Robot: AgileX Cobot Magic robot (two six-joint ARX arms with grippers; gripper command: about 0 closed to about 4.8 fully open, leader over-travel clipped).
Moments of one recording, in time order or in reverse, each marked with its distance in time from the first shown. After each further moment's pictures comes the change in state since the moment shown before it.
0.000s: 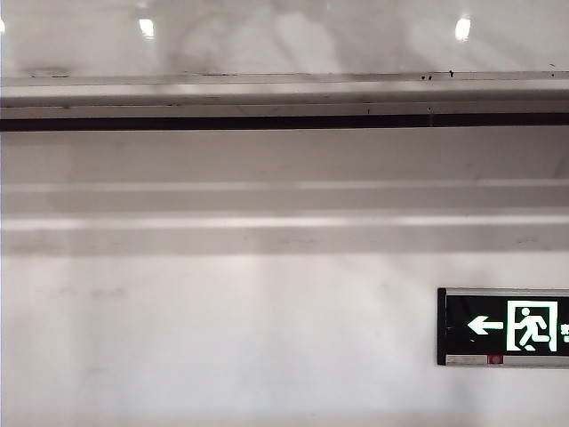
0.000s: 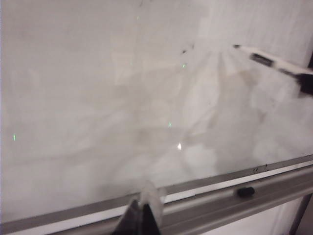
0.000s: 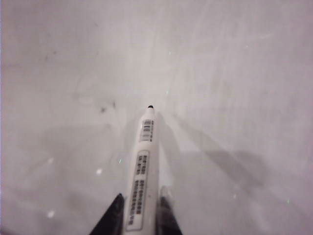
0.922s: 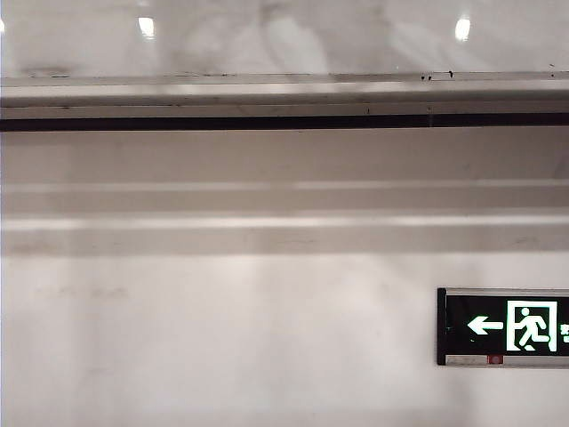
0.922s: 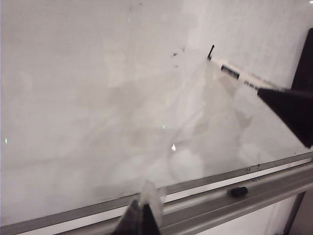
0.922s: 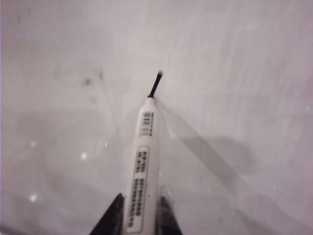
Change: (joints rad) left arm 0.000 0.000 0.000 0.005 0.027 0.000; right arm -0.007 0.069 0.018 -0.006 0.056 -0.029
